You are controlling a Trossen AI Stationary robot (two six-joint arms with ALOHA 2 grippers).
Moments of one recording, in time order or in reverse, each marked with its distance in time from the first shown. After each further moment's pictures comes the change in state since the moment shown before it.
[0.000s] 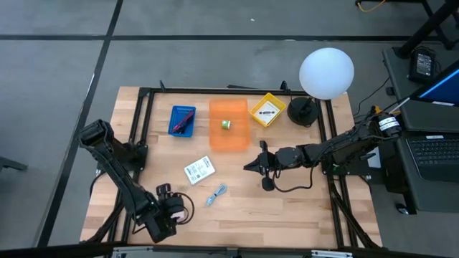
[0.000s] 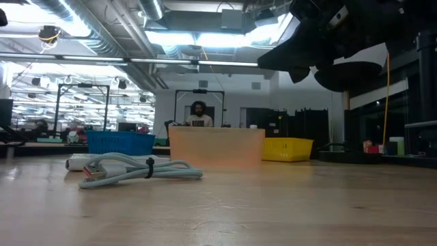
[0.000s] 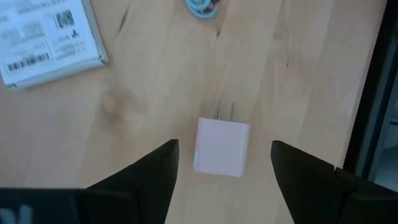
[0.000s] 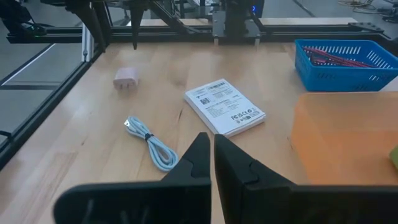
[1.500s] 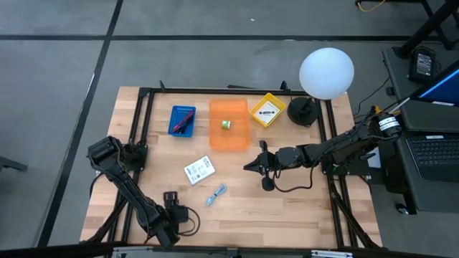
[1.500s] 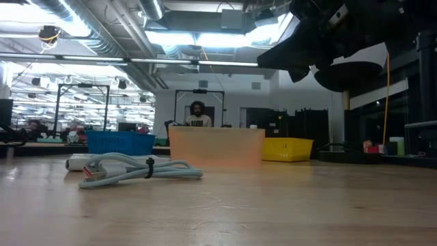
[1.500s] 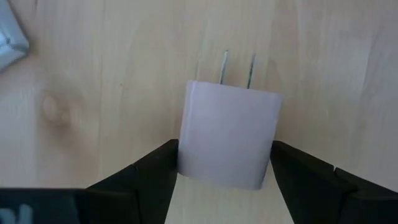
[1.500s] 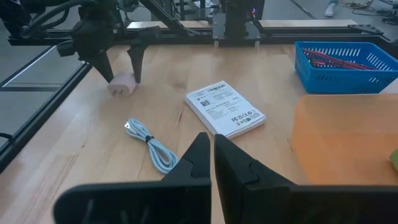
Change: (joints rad) left arm -0.005 0.235 -0.001 0.096 0.042 0.155; right arm 0.000 0.000 0.000 0.006 0.000 0.000
